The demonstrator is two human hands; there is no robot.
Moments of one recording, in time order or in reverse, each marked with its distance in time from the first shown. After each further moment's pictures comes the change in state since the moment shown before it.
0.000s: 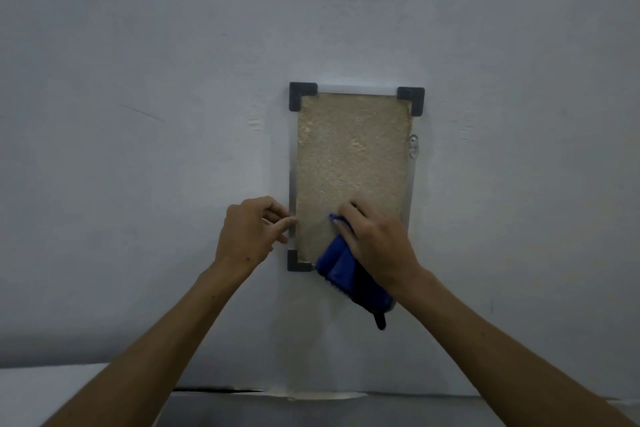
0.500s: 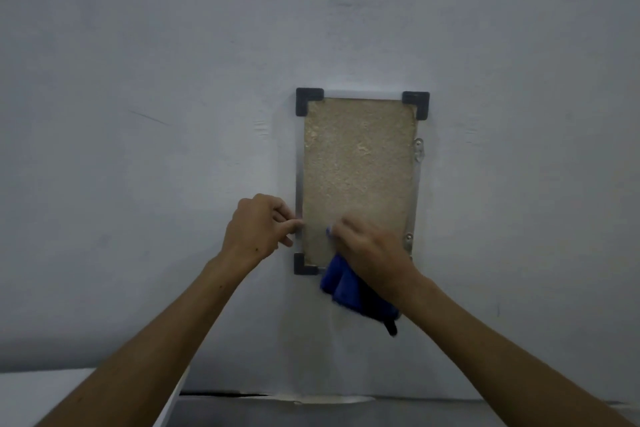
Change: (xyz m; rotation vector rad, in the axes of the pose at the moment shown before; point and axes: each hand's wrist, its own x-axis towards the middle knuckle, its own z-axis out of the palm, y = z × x) left_hand 0.013 0.007 -0.009 0.108 -0.109 -0.062; right_hand -0.007 -0.007 0.010 -0.006 -0.111 -0.107
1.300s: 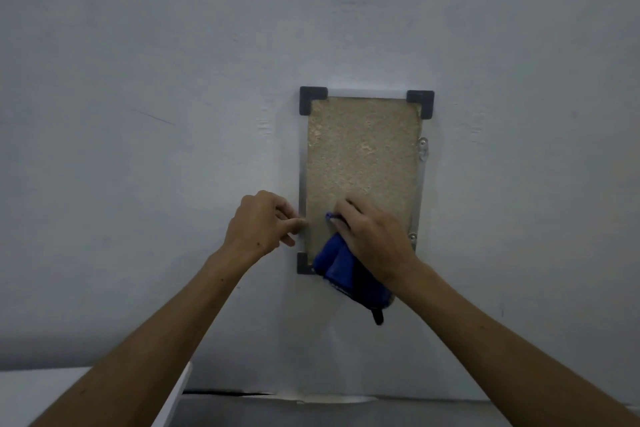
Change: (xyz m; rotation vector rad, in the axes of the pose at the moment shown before) left_hand 0.003 0.003 -0.005 0.004 -0.073 -0.028; right_hand 0.022 -0.002 -0.001 -0.013 0.119 0.088
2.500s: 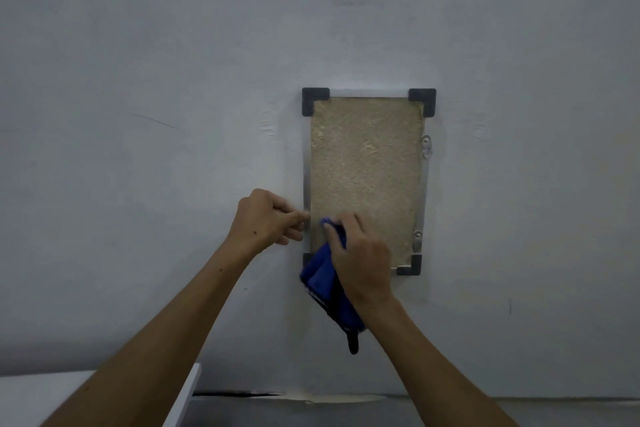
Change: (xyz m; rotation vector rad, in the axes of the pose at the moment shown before) left_hand 0.006 0.000 -0.006 -0.208 -0.023 -0.140; right_hand -0.018 -0.046 0.033 0.157 0.209 0.413
